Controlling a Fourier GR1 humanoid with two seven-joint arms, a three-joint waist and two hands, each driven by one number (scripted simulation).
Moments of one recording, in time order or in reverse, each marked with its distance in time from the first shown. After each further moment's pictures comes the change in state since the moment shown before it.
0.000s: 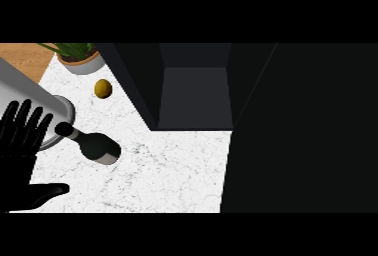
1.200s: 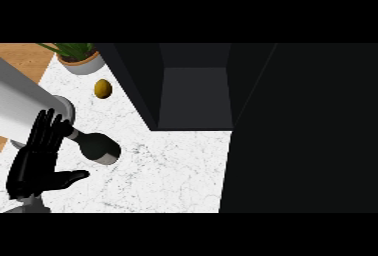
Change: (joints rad) left arm -0.090 0.029 0.053 0.495 -0.103 -0.136 -0.362; right arm -0.001 0.010 0.036 -0.004 0.005 -0.015 0.019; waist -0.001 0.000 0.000
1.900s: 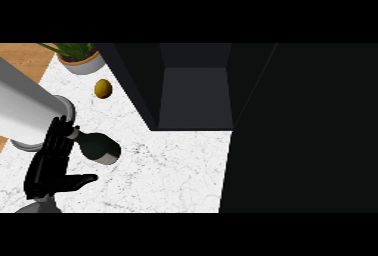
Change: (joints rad) left arm -0.035 0.006 -0.007 0.216 -0.034 -0.055 -0.169; right arm 0.002 -0.013 -0.029 0.002 0.001 0.013 -0.010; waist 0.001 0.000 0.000
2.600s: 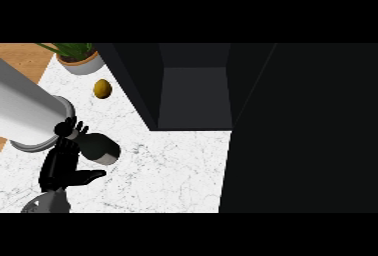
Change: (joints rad) left arm -0.117 0.030 0.002 0.298 -0.046 -0.026 -0.162; right arm -0.017 0.004 -0.006 -0.001 -0.003 0.006 0.016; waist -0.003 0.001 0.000
